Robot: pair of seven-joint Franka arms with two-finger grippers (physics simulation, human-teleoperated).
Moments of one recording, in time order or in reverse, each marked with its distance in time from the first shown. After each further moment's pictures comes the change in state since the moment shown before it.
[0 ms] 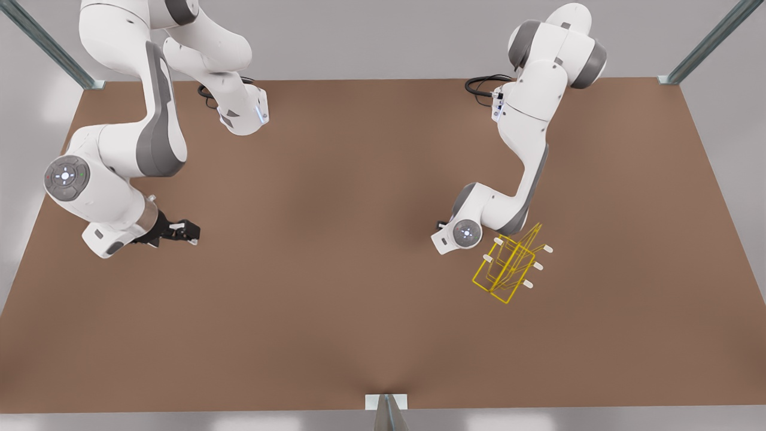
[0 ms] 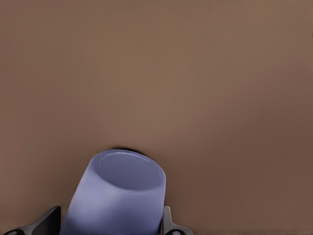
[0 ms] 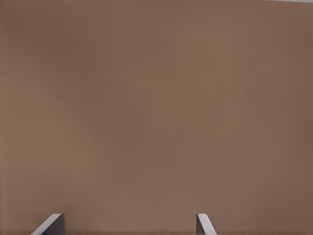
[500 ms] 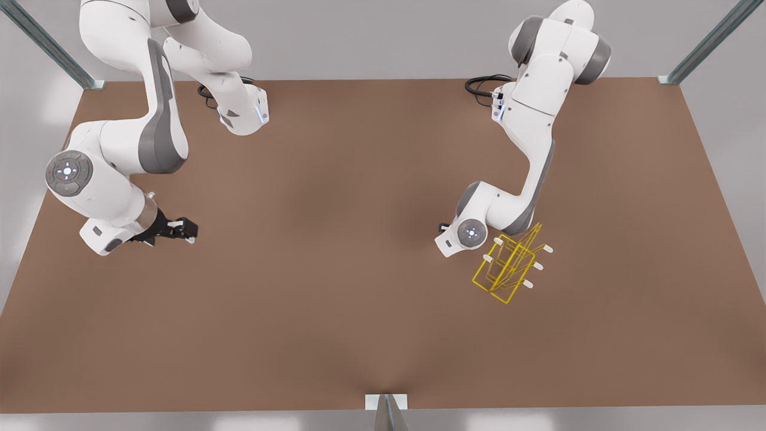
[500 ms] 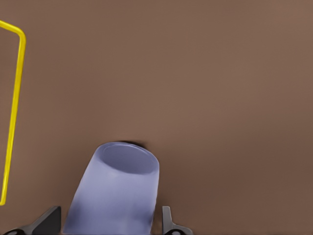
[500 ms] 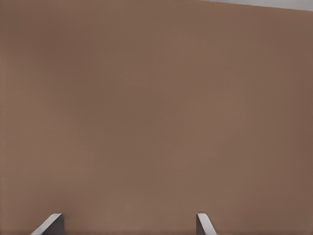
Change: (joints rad) left arm 0.016 -0.029 0.001 0.020 0.006 -0.036 -0.062; right arm 0.003 -0.014 0.002 -0.001 -0.037 -0.007 0.000
